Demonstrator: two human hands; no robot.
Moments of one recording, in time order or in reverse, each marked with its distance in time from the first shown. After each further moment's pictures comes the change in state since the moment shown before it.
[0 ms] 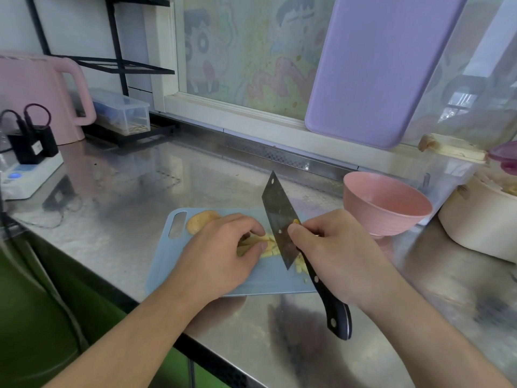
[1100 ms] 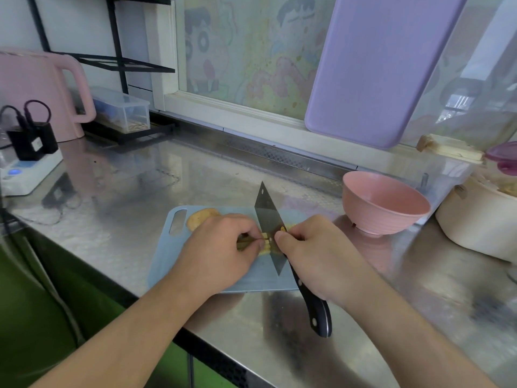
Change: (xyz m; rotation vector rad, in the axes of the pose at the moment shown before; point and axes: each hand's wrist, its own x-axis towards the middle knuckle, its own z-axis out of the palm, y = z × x) left_hand 0.001 -0.002 0.002 -0.016 -0.005 -0.044; right_hand 0.005 -0.003 0.019 -0.025 -0.092 0.094
